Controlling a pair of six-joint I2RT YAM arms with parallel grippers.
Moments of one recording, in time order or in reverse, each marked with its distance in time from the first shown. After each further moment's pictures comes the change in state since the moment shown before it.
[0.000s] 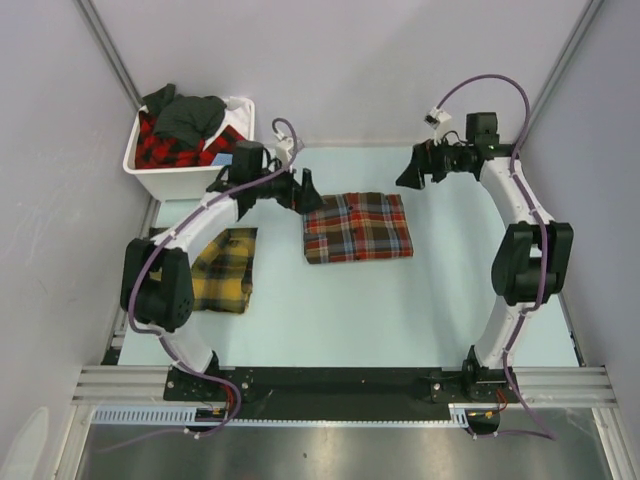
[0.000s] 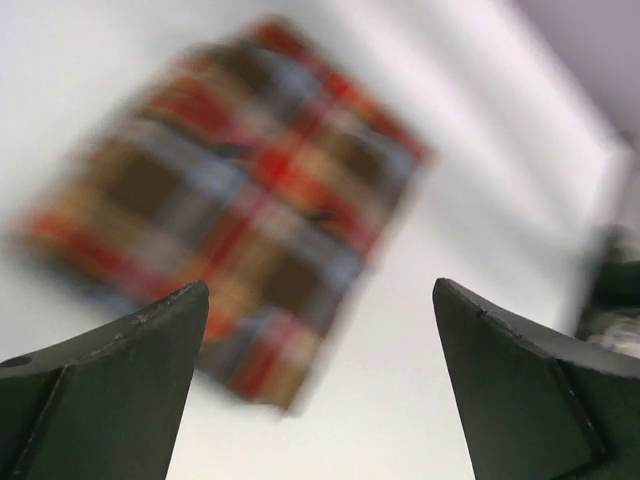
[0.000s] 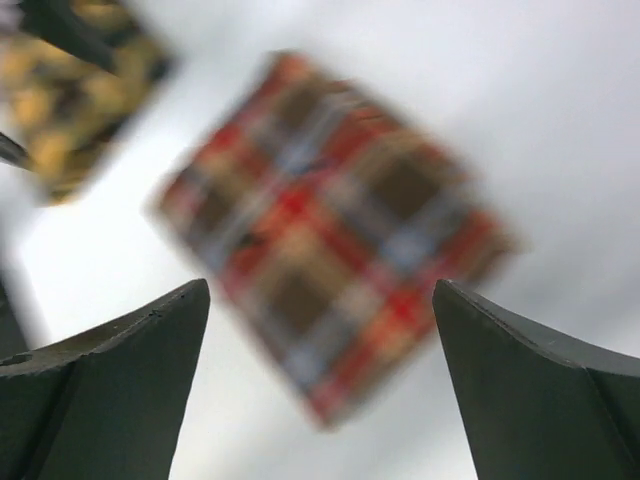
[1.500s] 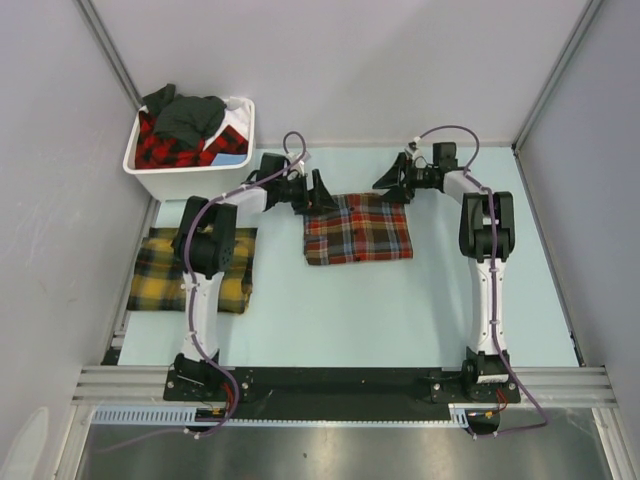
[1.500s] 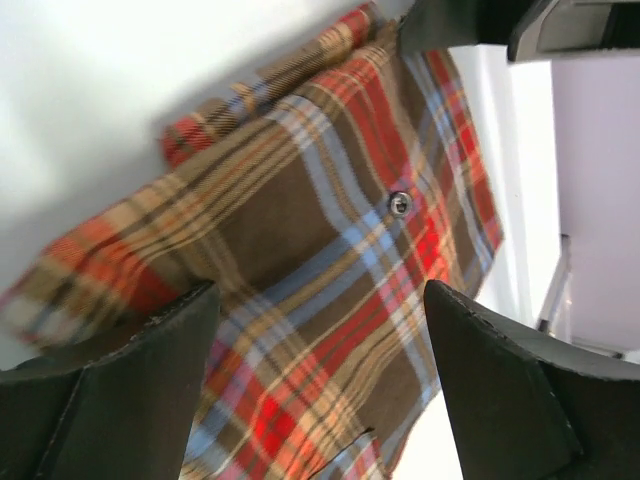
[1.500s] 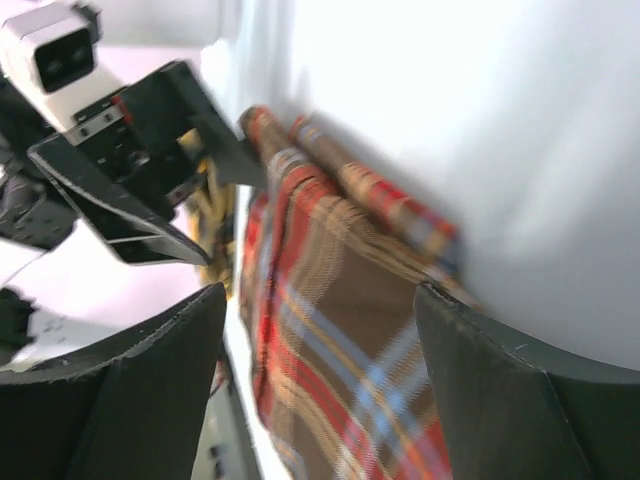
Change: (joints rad) left arm 0.018 0.537 0.239 0.155 0.096 -0.444; right arm 0.025 0.610 0.231 0.333 -0.287 0.791
